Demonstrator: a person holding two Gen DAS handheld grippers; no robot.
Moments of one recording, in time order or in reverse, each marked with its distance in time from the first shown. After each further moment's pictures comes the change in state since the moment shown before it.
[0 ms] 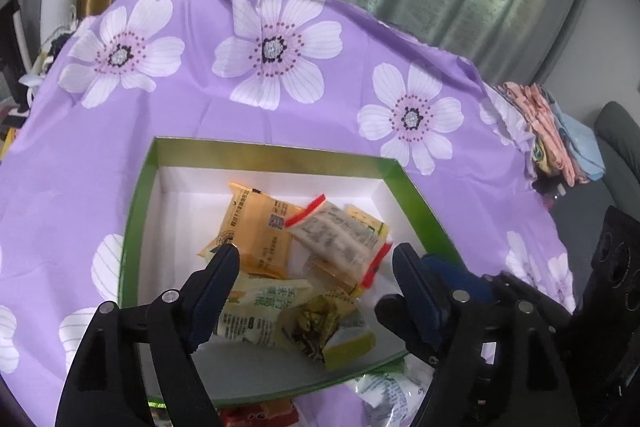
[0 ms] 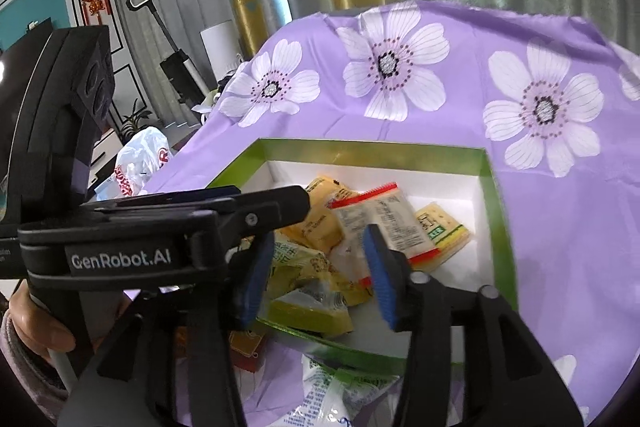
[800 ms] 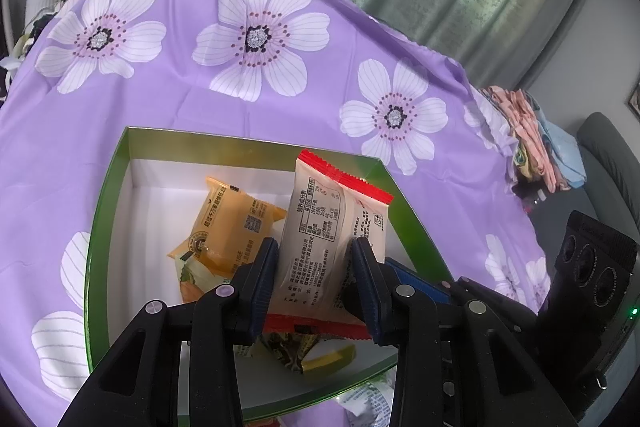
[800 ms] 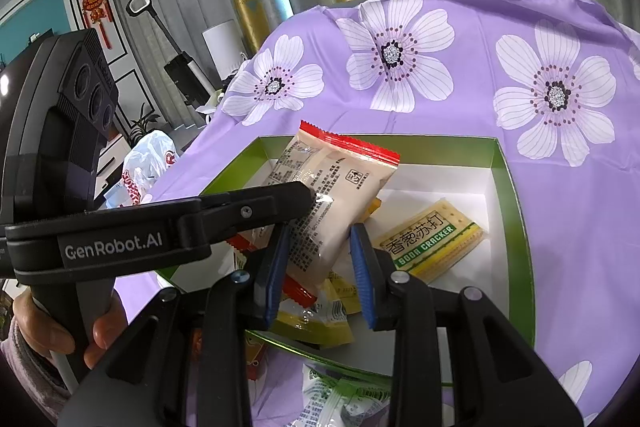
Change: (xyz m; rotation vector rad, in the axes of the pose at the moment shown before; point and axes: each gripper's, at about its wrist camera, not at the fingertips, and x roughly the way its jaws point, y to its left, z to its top) left arm 0.017 0.005 0.006 -0.043 0.026 -0.107; right arm 0.017 -0.007 0.000 0.046 0.024 0.059
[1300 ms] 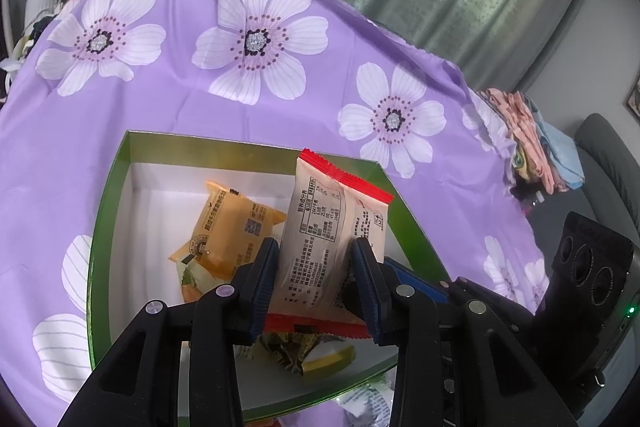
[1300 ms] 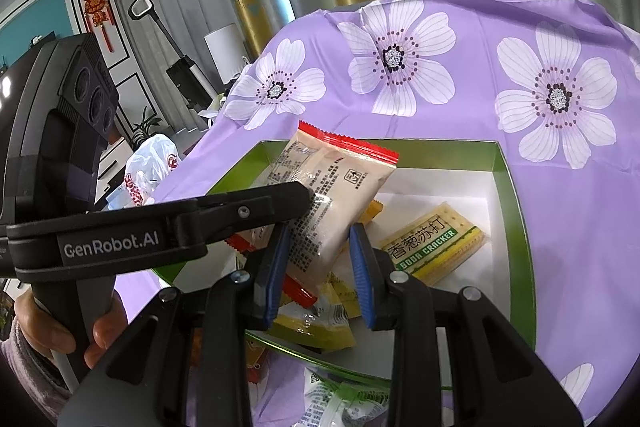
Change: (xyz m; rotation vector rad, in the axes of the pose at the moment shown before) left arm -0.001 0.000 0.001 0.002 -0.005 -0.004; right arm 0.000 0.000 0.001 -0.001 -0.014 0.006
